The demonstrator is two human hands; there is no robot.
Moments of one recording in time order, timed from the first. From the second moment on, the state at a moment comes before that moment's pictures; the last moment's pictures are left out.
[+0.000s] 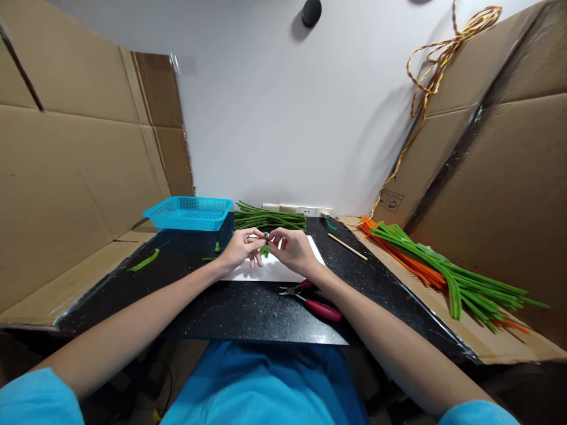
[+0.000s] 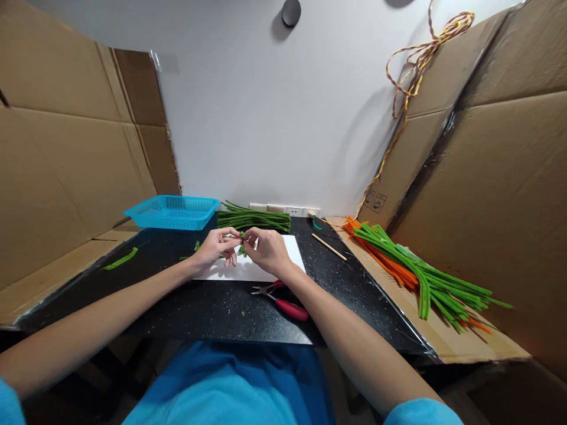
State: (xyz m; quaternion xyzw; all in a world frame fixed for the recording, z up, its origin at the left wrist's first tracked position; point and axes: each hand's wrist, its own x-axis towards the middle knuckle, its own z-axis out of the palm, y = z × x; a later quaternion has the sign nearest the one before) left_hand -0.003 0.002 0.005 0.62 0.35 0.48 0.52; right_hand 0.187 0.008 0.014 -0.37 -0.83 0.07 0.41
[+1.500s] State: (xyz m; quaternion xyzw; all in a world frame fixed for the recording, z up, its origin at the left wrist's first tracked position) left_hand 0.000 0.006 -0.002 0.66 0.33 0.47 0.48; right_hand 0.208 0.030 0.018 -0.29 -0.88 0.05 0.38
